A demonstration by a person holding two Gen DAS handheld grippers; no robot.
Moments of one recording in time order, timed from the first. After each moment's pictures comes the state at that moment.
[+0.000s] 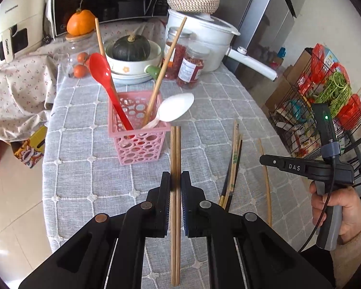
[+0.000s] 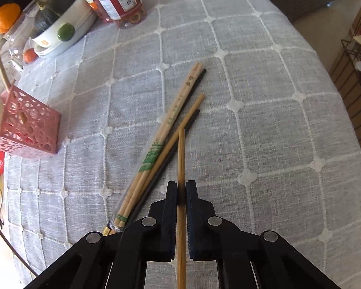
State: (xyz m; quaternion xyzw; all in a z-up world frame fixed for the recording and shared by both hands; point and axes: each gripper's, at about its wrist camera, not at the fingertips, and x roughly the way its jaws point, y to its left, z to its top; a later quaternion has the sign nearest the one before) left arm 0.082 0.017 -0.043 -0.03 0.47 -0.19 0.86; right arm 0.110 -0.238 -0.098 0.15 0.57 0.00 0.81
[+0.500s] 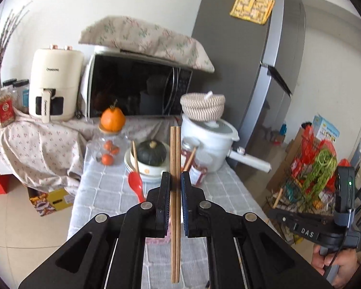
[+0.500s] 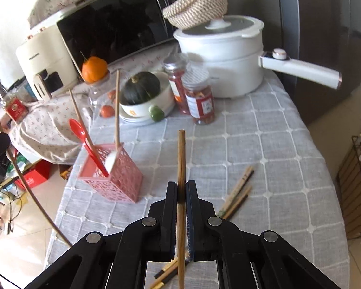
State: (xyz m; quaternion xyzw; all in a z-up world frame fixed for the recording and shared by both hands) left arm 0.052 0.064 0.059 -0.10 0.21 -0.13 0.96; right arm 0.069 -0.194 0.024 0.11 0.38 0.08 0.92
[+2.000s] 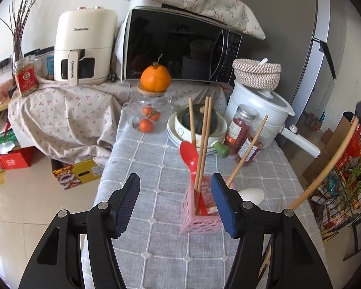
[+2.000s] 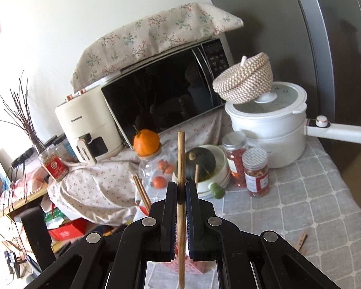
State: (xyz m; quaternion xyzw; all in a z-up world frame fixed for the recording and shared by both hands) left arm 0.116 0.088 -0.012 -0.08 0.34 -0.03 0.94; right arm 0.089 -0.137 0.108 0.16 0.24 0.12 0.95
